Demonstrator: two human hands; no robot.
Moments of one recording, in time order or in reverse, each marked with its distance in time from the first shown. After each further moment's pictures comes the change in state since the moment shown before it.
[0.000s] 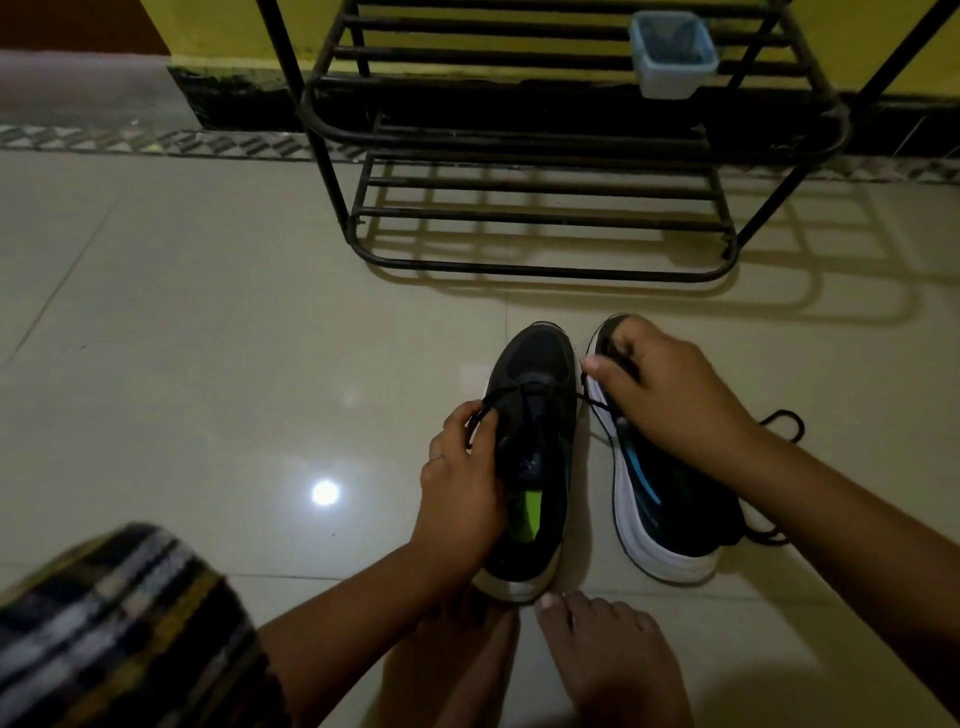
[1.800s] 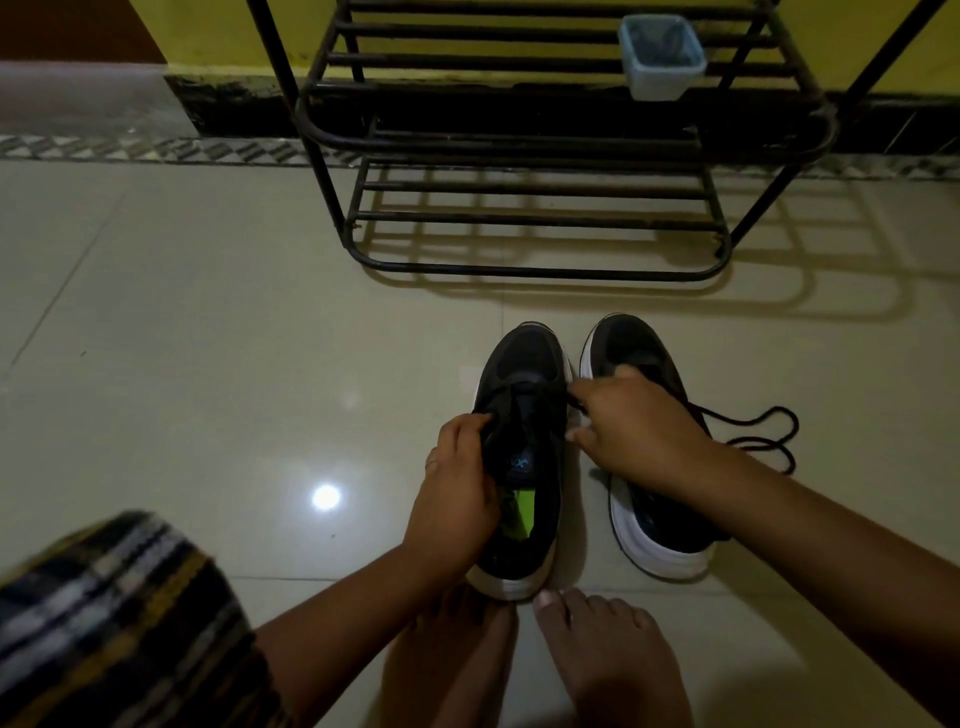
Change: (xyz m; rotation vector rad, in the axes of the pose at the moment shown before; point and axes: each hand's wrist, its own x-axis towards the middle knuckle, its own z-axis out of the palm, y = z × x) left_hand 0.001 -0.014 0.008 -0.205 -0.001 -0.028; right_hand -0.003 0.002 0.027 -0.420 -0.294 -0.080
